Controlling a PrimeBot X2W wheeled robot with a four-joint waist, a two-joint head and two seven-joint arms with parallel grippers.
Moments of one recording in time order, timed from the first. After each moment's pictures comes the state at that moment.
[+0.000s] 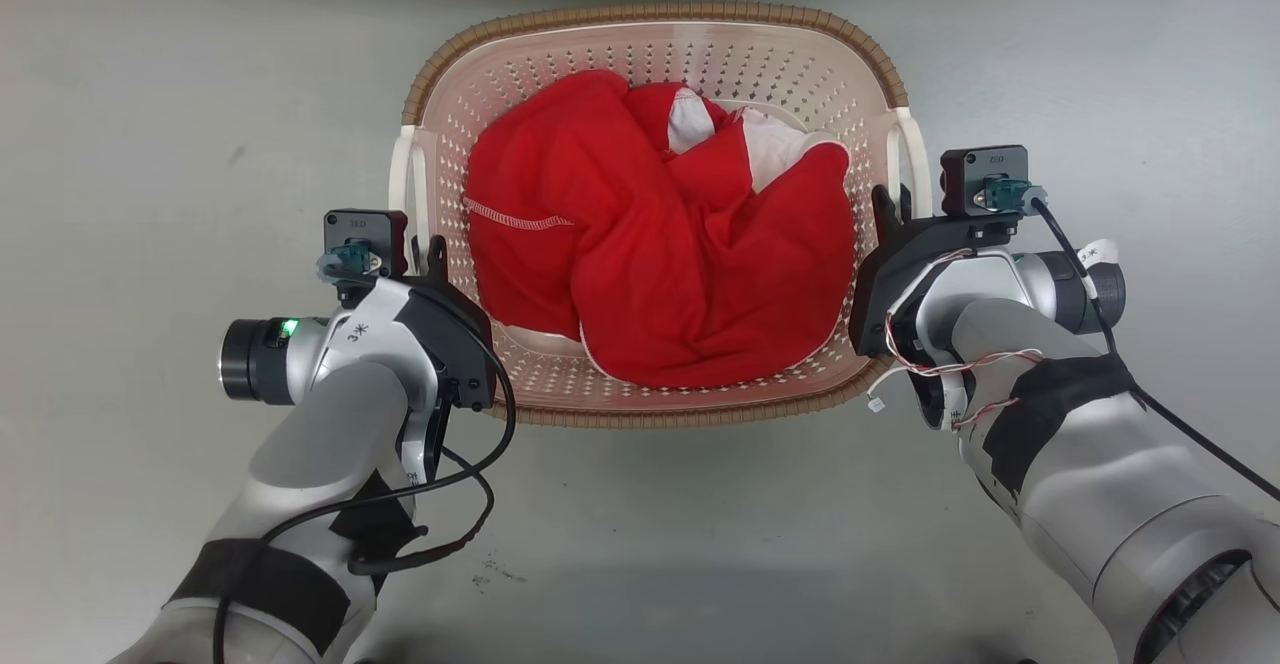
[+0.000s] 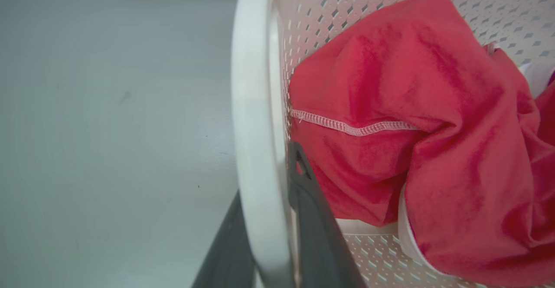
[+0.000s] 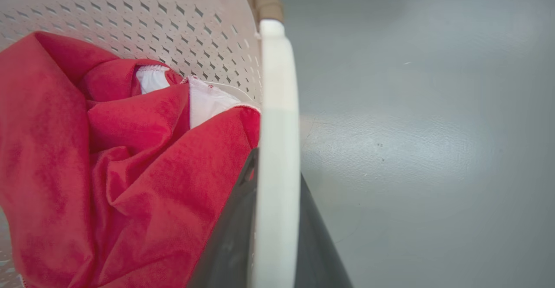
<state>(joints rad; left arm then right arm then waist) -0.94 0.05 -0.74 1.15 -0.80 0.12 -0.13 -1.09 -0.08 1.09 1.17 1.02 -0.14 -0.12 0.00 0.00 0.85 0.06</state>
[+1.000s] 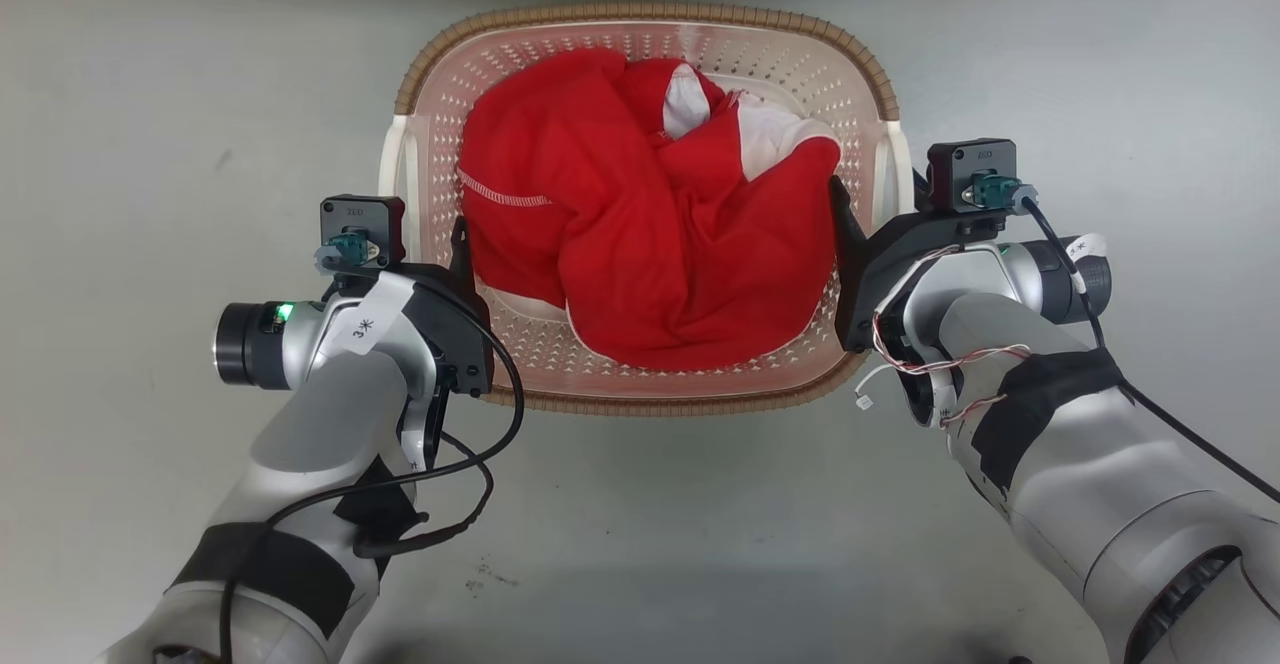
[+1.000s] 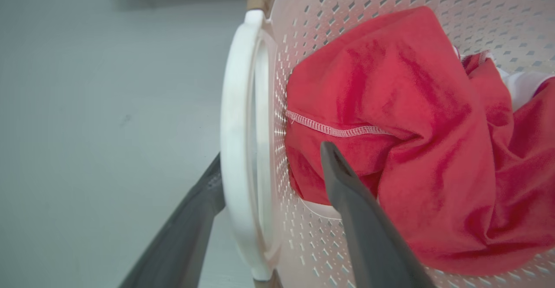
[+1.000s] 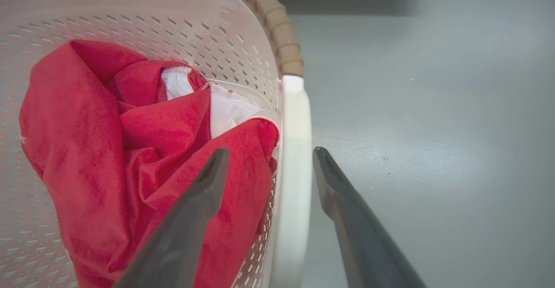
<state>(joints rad) -0.98 0.03 -0.74 1.21 -0.79 0.12 -0.19 -1.10 -0.06 1.10 1.17 1.02 -0.13 -0.16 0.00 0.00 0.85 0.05</state>
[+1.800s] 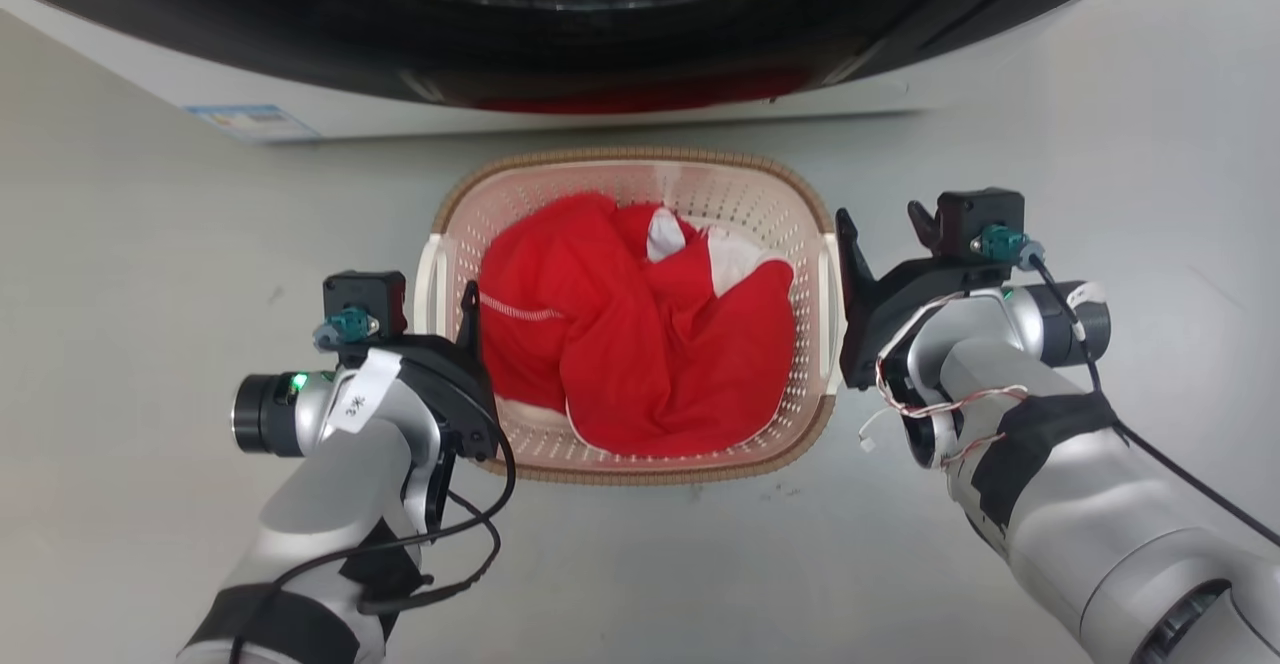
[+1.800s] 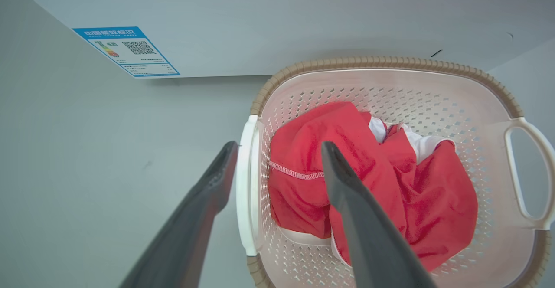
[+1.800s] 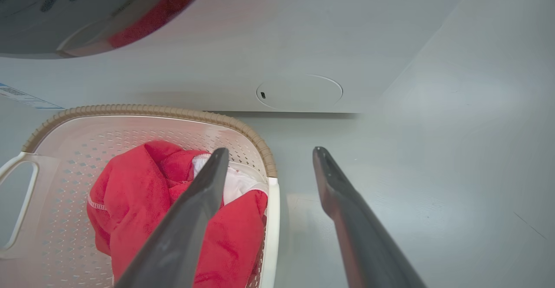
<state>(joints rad) -0.88 0.03 -0.71 1.20 -0.81 0.07 -0.25 -1.04 -0.06 1.08 1.18 1.02 -0.13 -0.25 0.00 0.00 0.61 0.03</state>
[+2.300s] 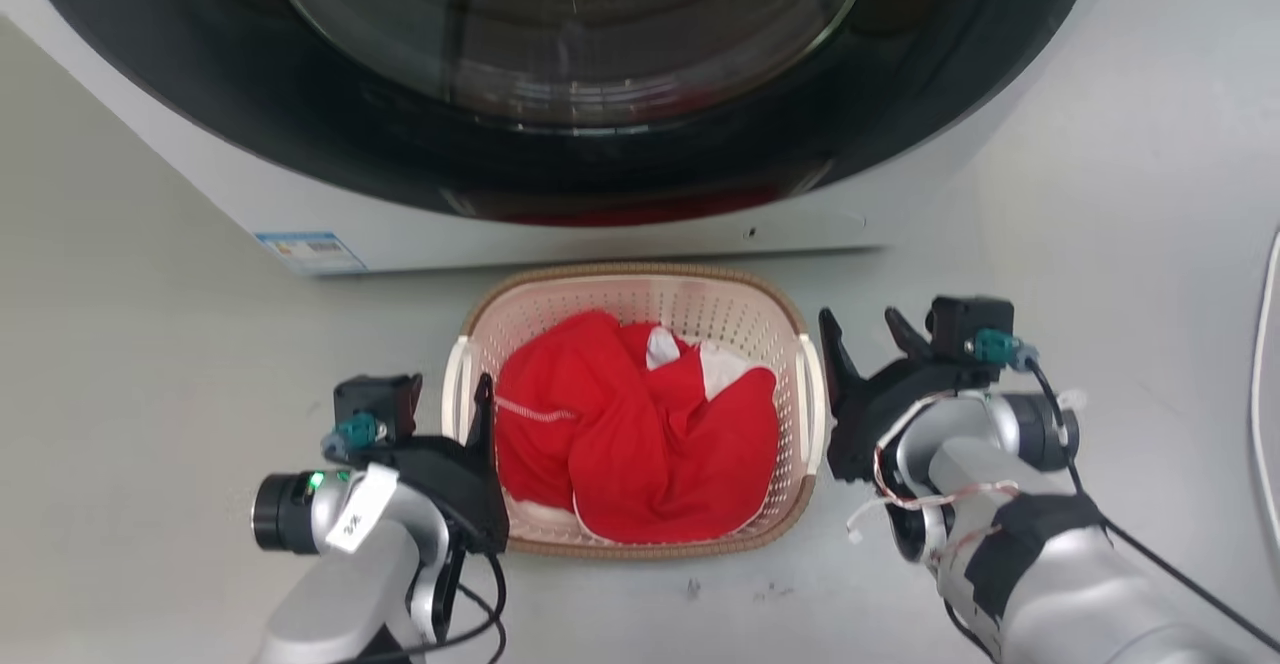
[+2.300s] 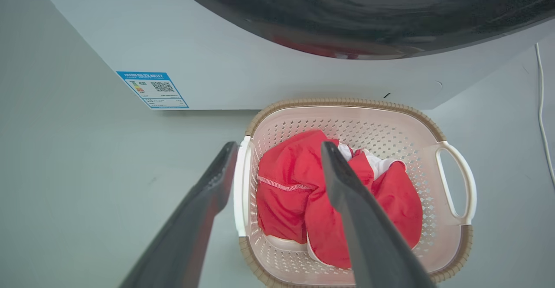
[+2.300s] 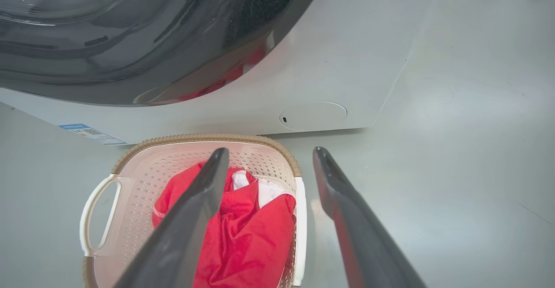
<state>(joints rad) -0.69 0.07 -0.66 1.04 -0.77 0.08 -0.25 -0.88 -0.07 0.99 1.09 1.02 -0.12 -0.25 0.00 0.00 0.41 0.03</state>
